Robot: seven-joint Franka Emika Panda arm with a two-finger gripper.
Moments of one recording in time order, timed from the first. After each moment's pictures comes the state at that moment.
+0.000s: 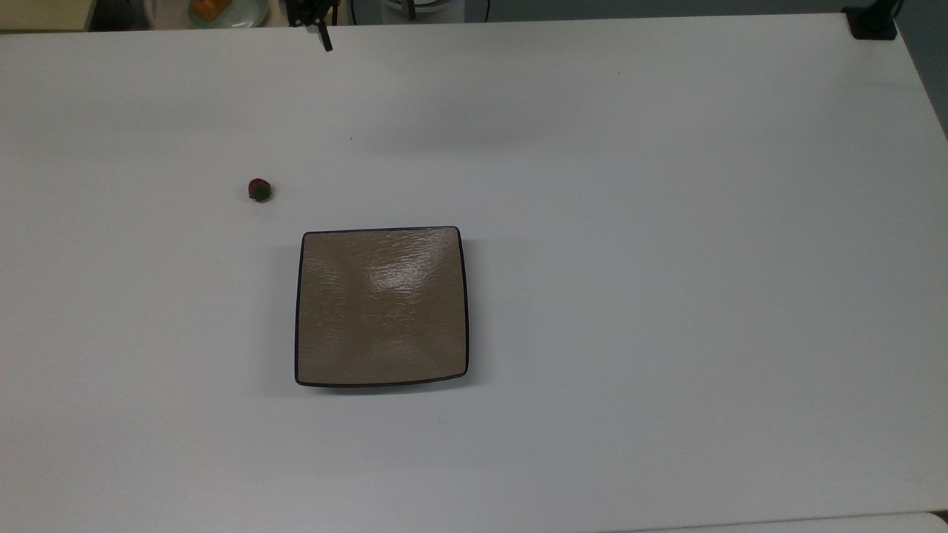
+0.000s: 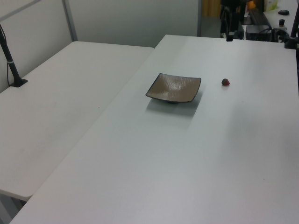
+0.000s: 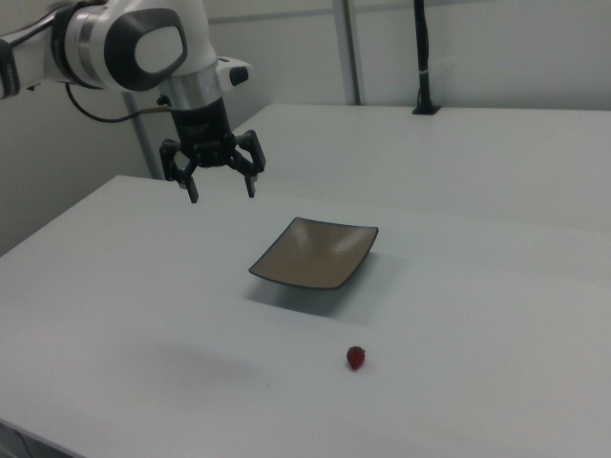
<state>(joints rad) 0.05 -0.04 -0.01 -1.69 0.04 1.70 -0.51</state>
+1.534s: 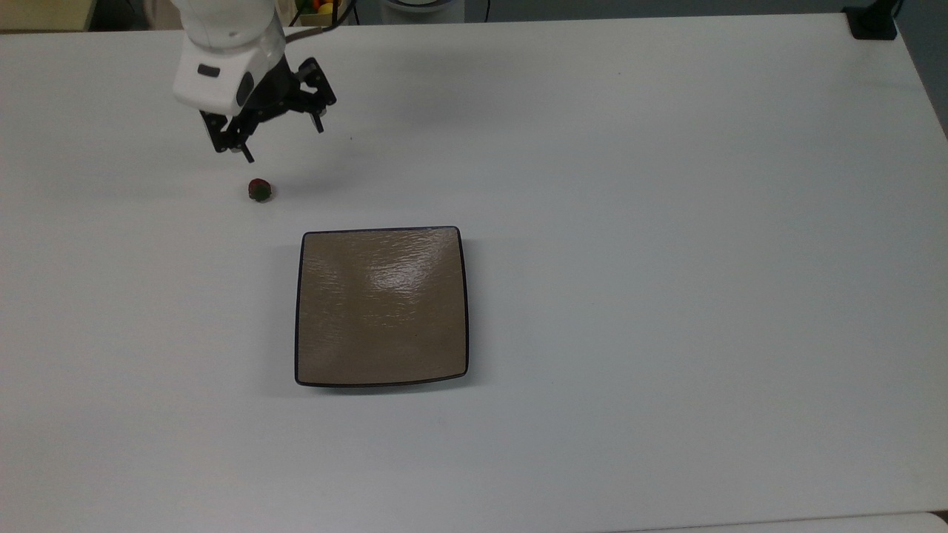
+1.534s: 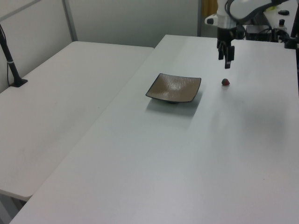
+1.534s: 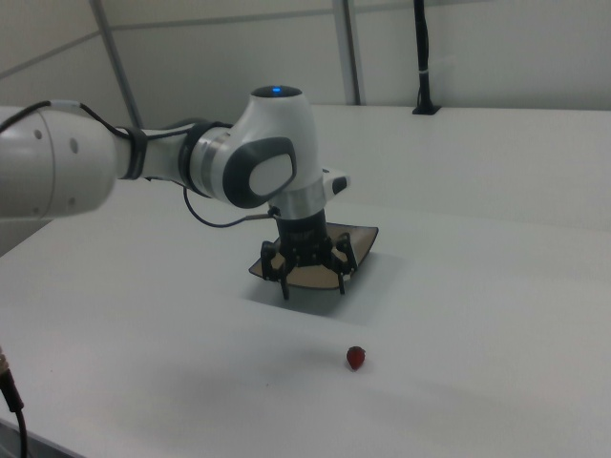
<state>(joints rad) -0.12 0.16 -0.03 -1.87 -0.01 2.02 -0.74</state>
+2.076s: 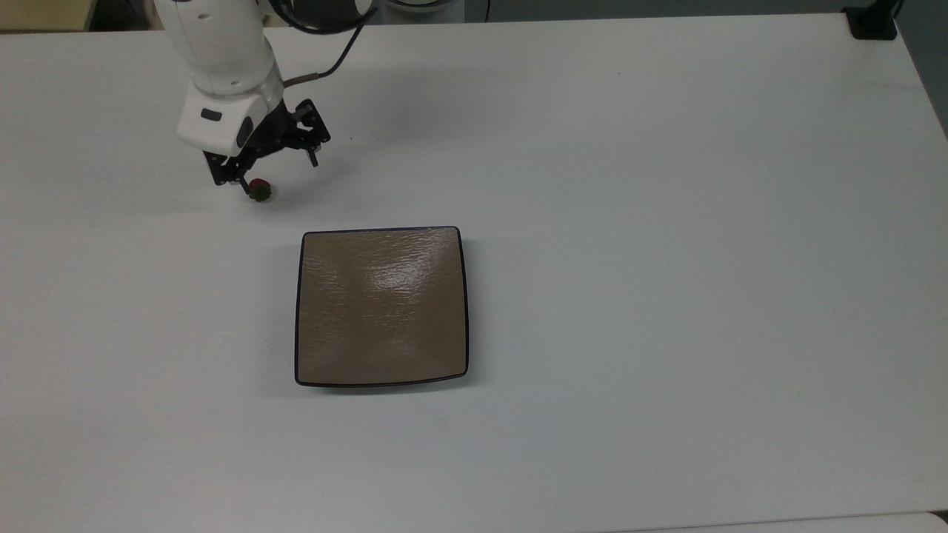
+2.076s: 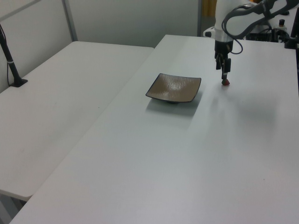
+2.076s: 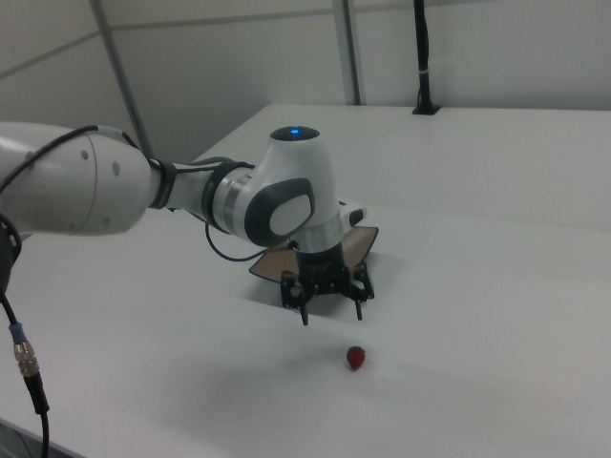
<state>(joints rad) -0.14 0.25 -0.03 -1.92 -0.02 2.17 -0.74</state>
